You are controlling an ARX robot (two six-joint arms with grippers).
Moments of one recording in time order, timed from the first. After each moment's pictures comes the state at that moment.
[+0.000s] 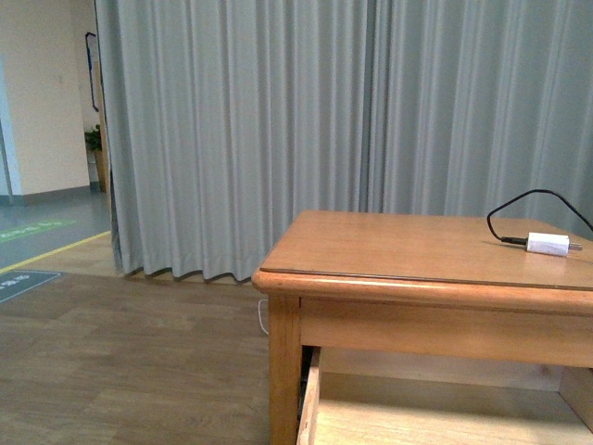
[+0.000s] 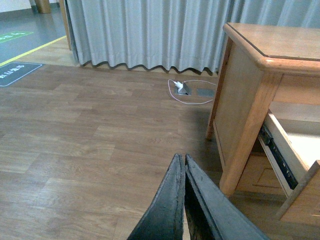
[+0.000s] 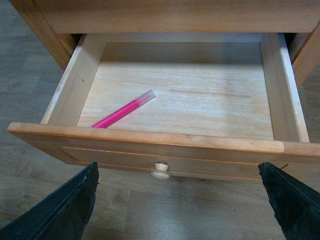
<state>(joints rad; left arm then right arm) 0.00 0.29 0.04 0.25 0.00 -0.01 0.32 0.85 0.49 -0.17 0.22 0.24</state>
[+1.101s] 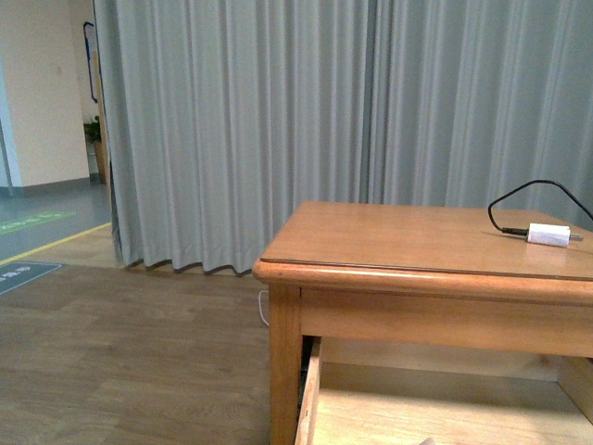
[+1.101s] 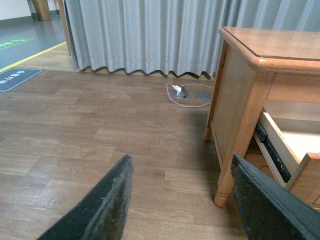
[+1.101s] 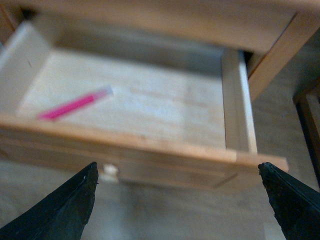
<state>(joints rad) 0.00 0.00 0.02 0.00 0.00 -0.01 0.30 0.91 0.42 -0.05 0.33 0.03</state>
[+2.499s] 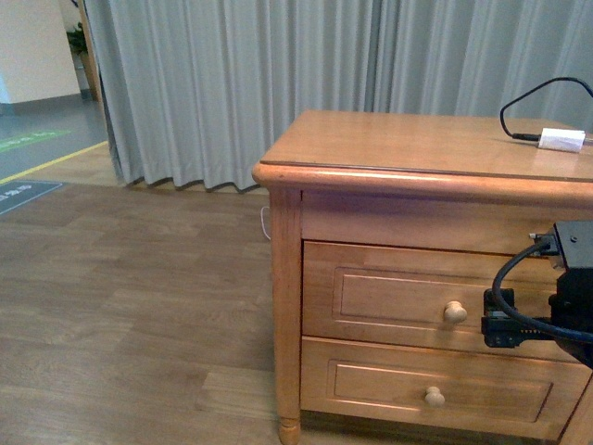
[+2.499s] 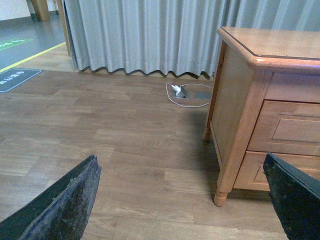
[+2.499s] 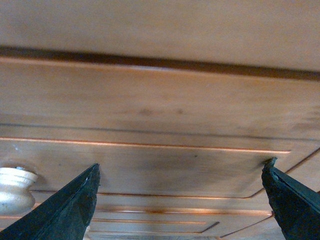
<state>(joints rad) 0.00 0.00 0.02 0.00 0.00 0.00 0.02 2.24 0.92 0.99 0.15 -0.03</state>
